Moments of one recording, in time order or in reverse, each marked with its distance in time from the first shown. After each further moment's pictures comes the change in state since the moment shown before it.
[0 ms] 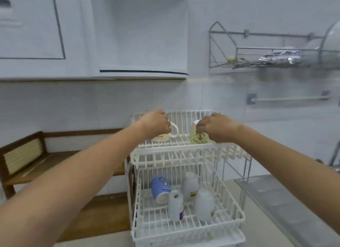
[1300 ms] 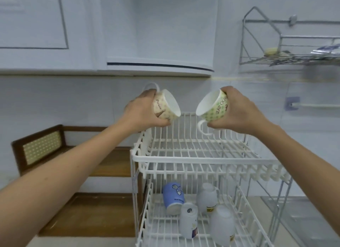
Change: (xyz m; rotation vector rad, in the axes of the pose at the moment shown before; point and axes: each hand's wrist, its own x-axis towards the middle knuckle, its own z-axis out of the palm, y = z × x) left_hand -0.037 -0.033 0.039 -0.904 0.368 -0.902; right_hand 0.035 0.017 -0.013 0.961 0.506 0.462
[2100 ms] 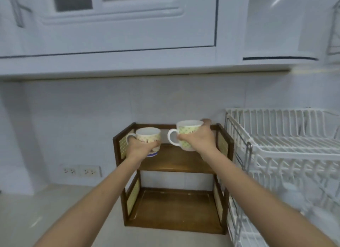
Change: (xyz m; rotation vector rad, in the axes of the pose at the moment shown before) left_hand -0.145 -0.289 -0.008 -0.668 0.133 -0.898; right_hand 0.020 -0.280 0.265 0.583 -0.004 0.498
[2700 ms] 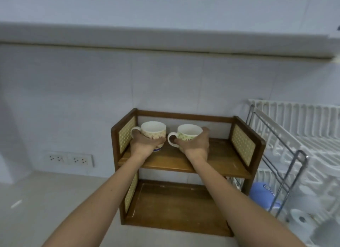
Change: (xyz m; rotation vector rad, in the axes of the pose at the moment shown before) left_hand 0.074 -0.061 0.033 0.113 -0.022 -0.046; right_hand 0.045 0.069 0.119 -0.049 0.141 0.195
